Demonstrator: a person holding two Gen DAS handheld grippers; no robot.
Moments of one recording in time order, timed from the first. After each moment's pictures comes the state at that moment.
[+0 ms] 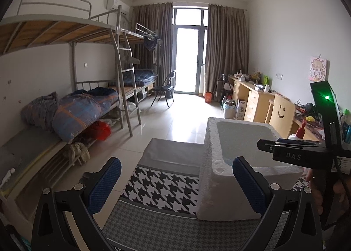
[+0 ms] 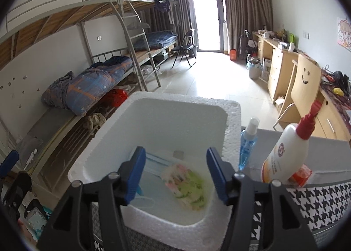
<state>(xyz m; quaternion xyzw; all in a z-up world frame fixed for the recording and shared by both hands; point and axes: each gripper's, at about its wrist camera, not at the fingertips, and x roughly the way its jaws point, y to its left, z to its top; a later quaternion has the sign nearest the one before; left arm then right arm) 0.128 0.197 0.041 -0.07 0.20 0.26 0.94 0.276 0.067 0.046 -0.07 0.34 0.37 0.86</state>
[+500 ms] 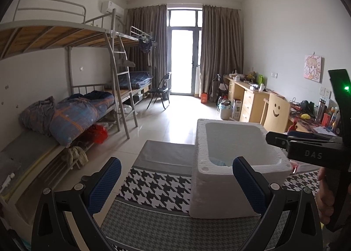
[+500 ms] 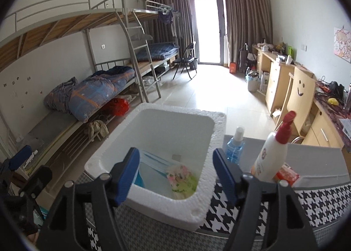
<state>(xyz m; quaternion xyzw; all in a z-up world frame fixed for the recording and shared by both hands) 0.123 0.177 0.051 -0.06 0.19 0.24 0.95 0.253 0.034 0.071 -0.07 0.30 0.37 0.88</state>
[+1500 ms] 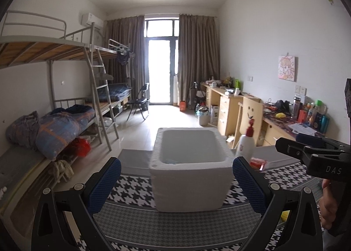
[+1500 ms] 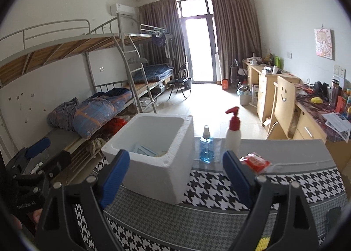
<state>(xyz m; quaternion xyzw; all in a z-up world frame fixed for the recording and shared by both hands) 0.099 0.104 0.073 -0.04 0.17 0.17 0.97 0.200 -0.054 0.088 -0.02 0.24 0.36 0.90</state>
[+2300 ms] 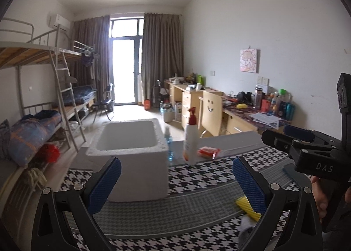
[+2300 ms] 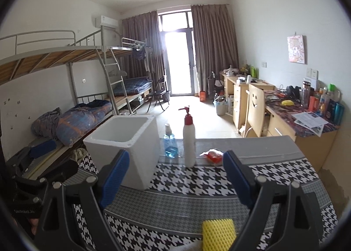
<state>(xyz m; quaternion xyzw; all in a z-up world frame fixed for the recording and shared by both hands) 0.098 0.026 0.061 -0.02 0.17 0.06 0.98 0.163 -0.141 0.079 -0.01 0.20 0.29 0.94</state>
